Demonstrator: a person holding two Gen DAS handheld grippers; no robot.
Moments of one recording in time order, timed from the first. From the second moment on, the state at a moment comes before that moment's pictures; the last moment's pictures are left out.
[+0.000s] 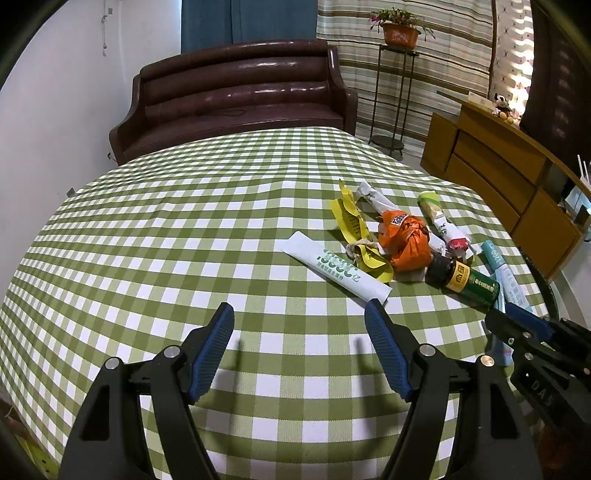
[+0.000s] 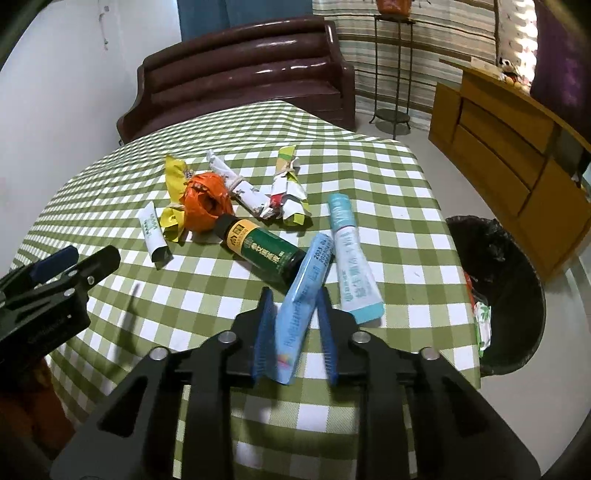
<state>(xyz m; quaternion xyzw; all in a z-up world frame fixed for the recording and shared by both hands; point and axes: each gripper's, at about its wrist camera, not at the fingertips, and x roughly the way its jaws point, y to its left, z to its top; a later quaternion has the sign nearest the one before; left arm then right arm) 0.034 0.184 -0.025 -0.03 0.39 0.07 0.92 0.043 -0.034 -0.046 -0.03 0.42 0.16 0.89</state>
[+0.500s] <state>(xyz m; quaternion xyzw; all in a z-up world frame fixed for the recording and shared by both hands) 0.051 0.170 -0.025 -0.04 0.41 0.06 0.91 0.034 -0.059 -0.022 -0.03 0.38 0.16 0.91</state>
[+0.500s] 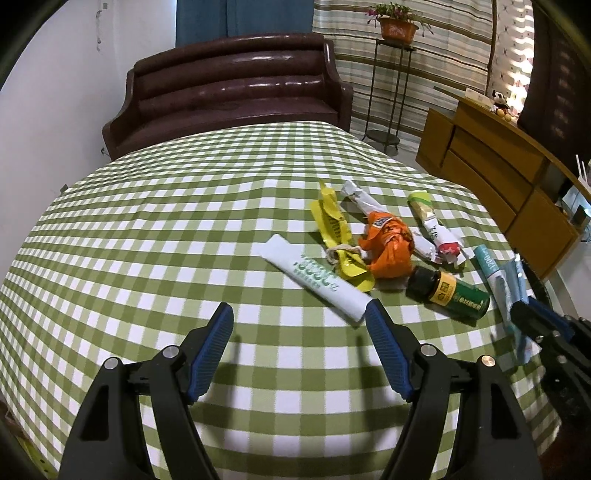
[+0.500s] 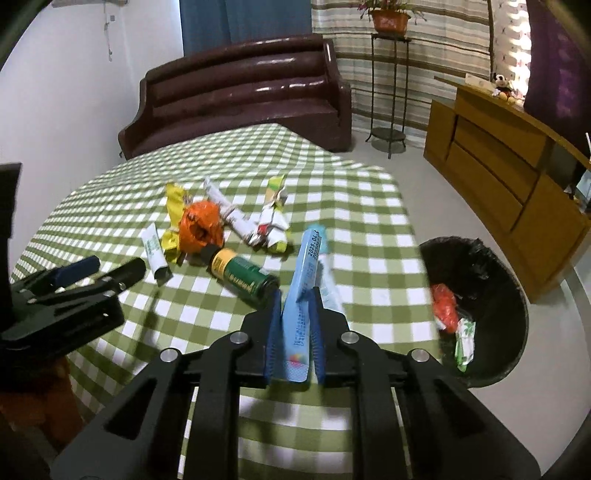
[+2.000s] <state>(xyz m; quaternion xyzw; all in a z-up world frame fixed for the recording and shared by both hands) 0.068 0.175 -0.032 -0.01 0.42 0.05 0.91 0.053 -0.106 -0.029 0.00 0.37 0.14 0.92</state>
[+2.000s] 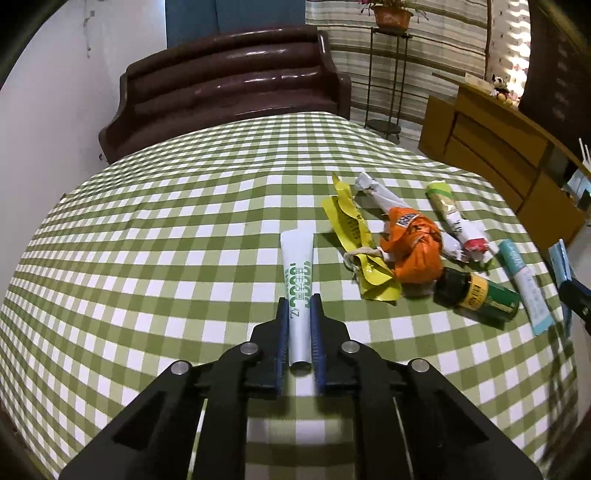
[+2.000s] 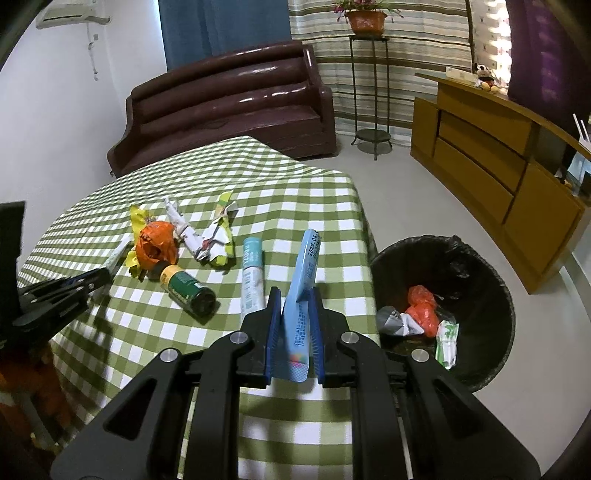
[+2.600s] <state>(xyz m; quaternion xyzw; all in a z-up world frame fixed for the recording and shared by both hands) 0.071 0.066 0.018 -0.01 0.35 -0.10 0.93 0.072 -0.183 -0.008 0.02 0.34 0.06 0.94</state>
